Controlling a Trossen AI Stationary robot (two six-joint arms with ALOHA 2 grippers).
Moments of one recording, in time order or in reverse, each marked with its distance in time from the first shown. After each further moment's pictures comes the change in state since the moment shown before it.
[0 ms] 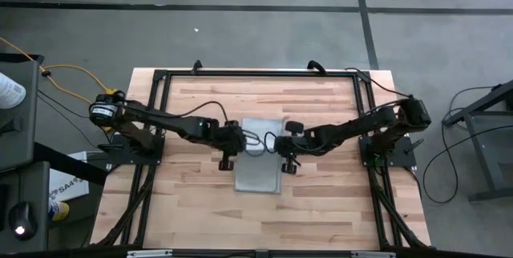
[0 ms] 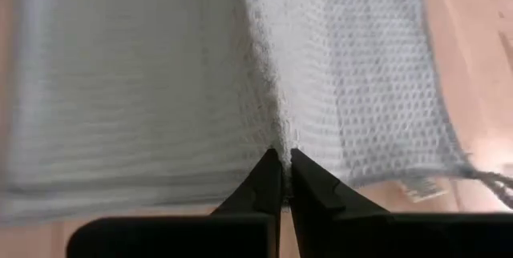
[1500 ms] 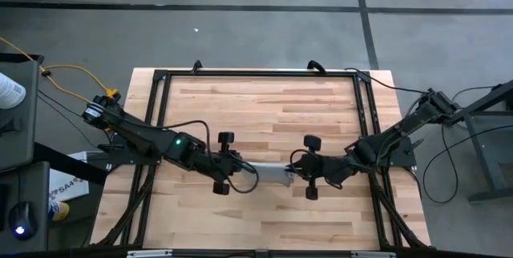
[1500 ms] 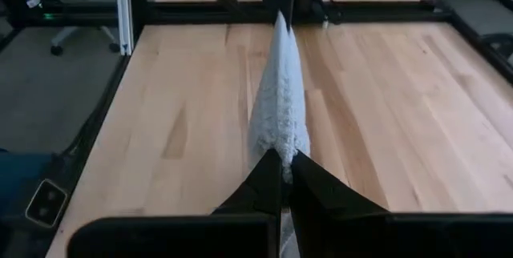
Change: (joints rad) left arm -0.365 -0.045 0.405 -0.364 -0.338 -0.206; right arm 0.394 -0.336 0.001 0.129 0.235 0.124
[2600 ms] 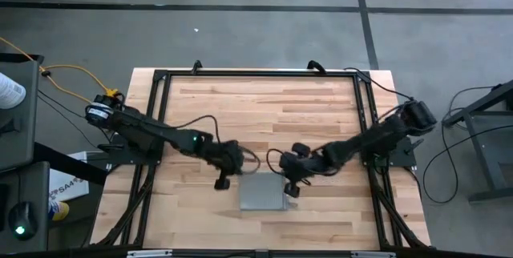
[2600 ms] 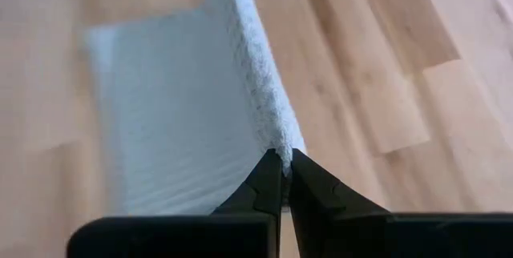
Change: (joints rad) left arm 0.181 0.026 -0.495 0.548 0.505 -0.048; right arm -0.164 0.304 0.000 -0.143 -0.277 0.302
